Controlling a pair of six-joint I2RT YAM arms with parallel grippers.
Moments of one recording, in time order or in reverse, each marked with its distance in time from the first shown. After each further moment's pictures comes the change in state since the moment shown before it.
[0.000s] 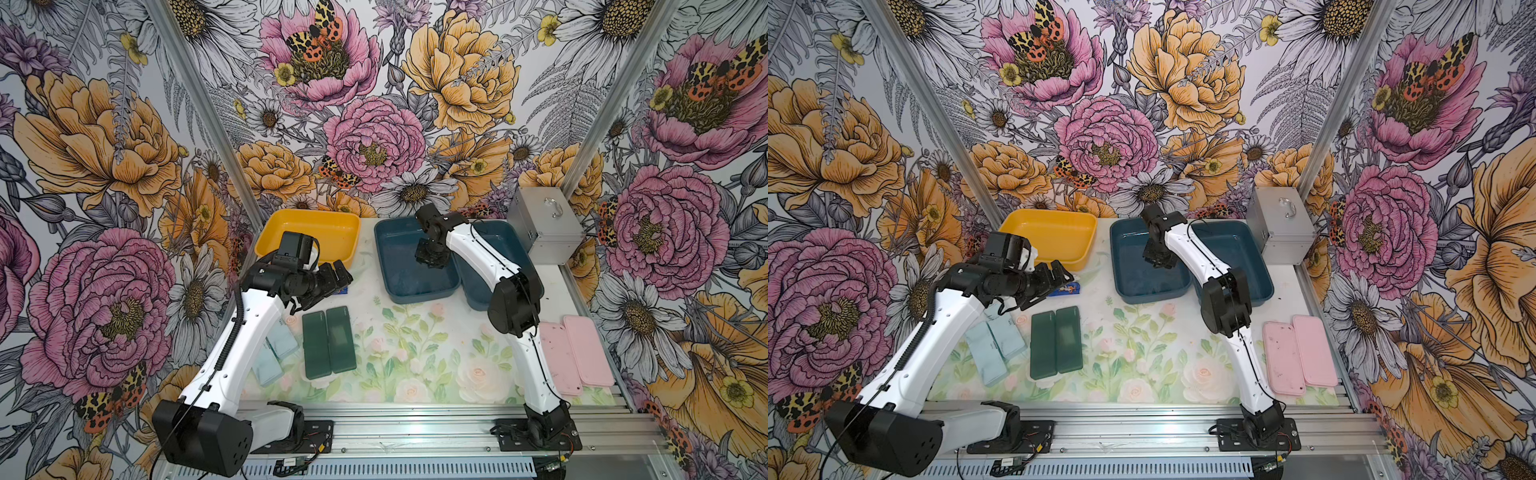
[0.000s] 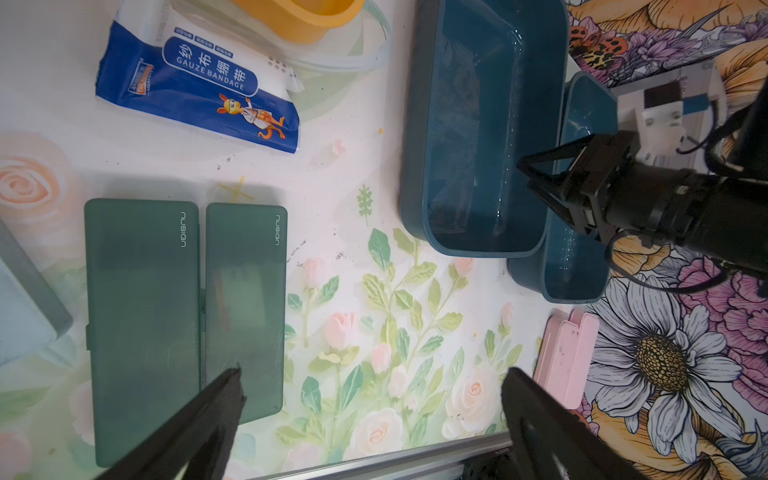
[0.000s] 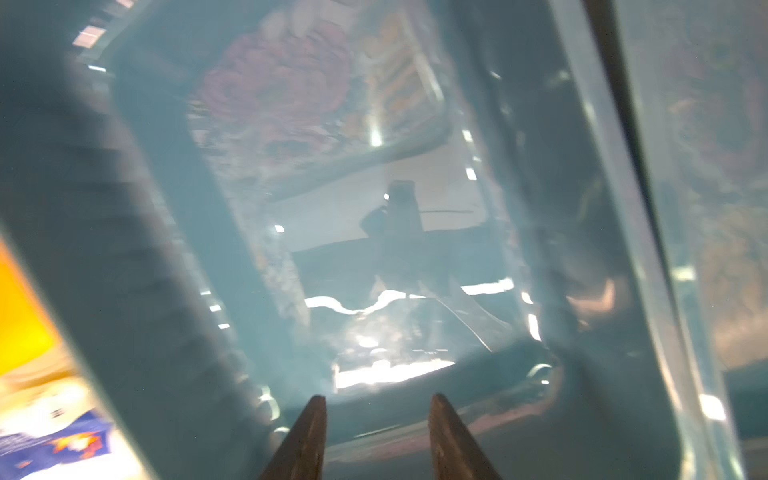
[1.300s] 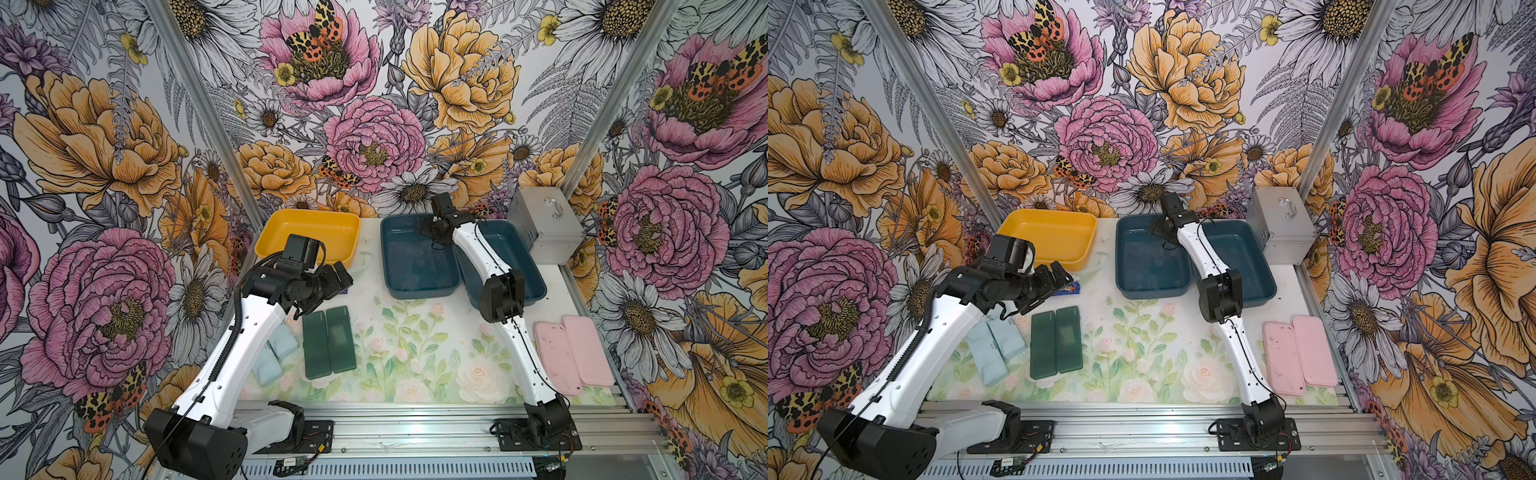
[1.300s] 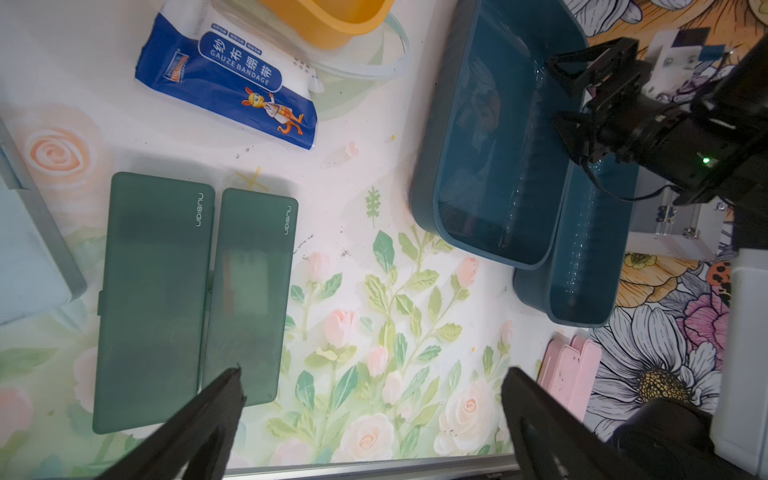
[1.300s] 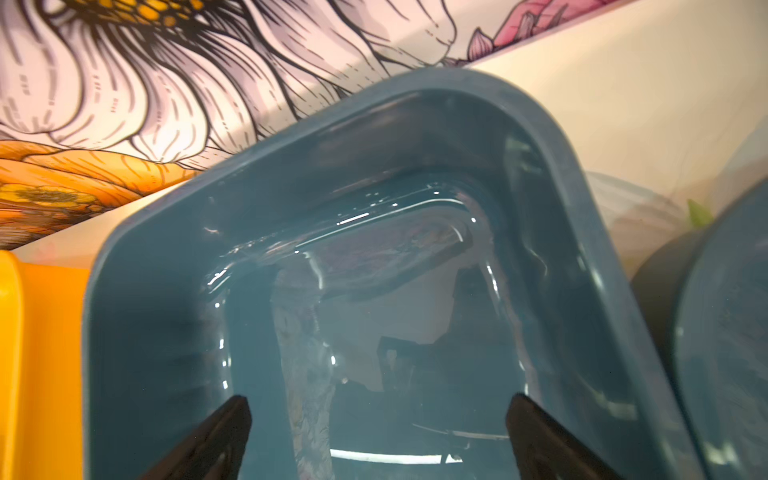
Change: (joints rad) left arm -0.024 -0.035 0.008 -0.027 -0.110 -0.117; right arm -0.143 0.301 0.334 0.271 -0.064 -0.188
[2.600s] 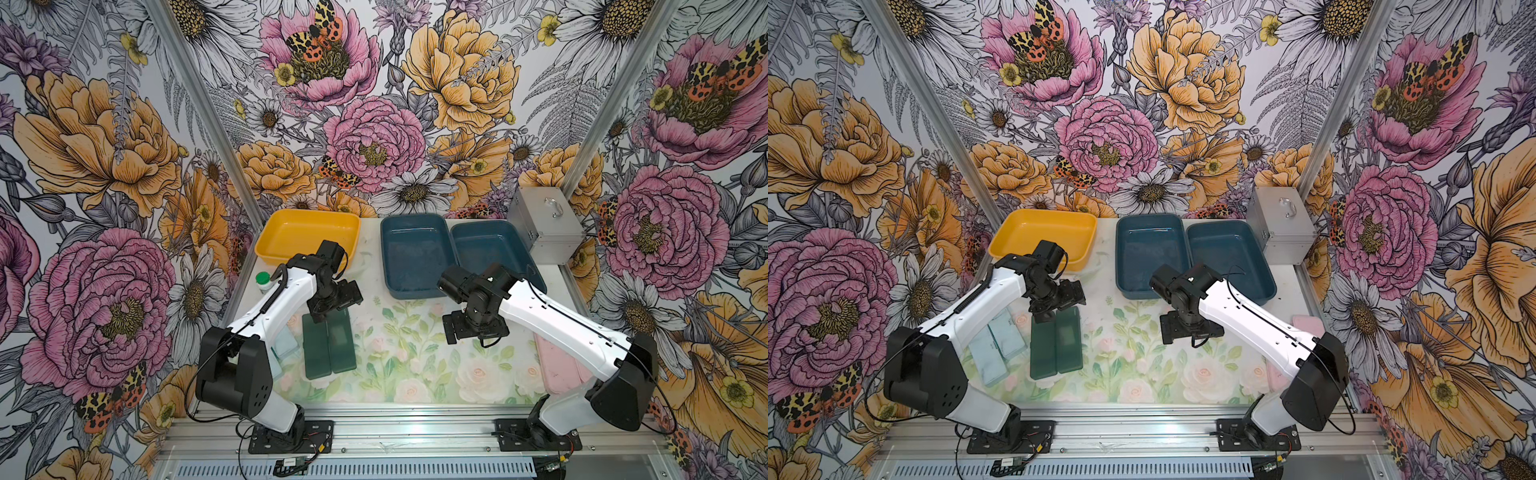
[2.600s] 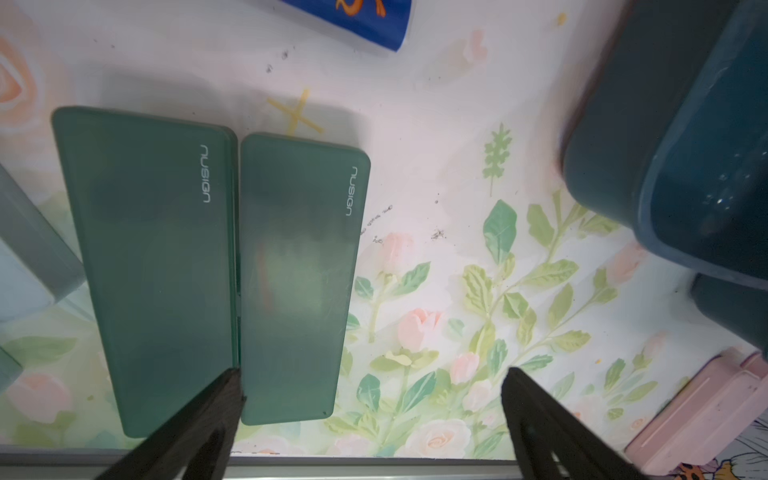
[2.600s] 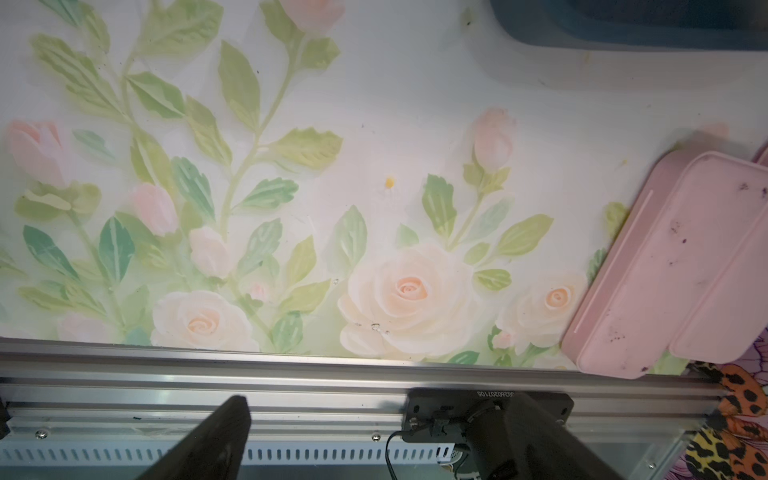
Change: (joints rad) left arm -0.117 0.333 -0.071 -0.027 -0.025 0.028; right arm 0.429 -1.203 -1.358 -0.518 0.118 0.077
